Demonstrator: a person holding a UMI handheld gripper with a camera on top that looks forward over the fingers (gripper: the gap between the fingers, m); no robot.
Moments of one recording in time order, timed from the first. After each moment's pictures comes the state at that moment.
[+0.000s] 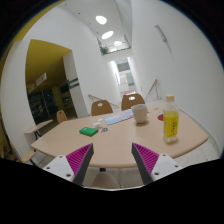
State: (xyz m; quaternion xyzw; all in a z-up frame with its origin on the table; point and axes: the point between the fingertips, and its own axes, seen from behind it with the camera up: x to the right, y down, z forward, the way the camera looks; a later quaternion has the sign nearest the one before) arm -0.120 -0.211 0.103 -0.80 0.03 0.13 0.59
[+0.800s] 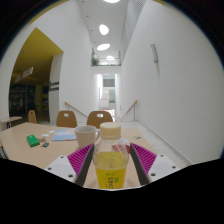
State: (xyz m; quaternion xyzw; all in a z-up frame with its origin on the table) arm 0.102 -0.047 0.088 -0.75 0.04 -0.03 0.66
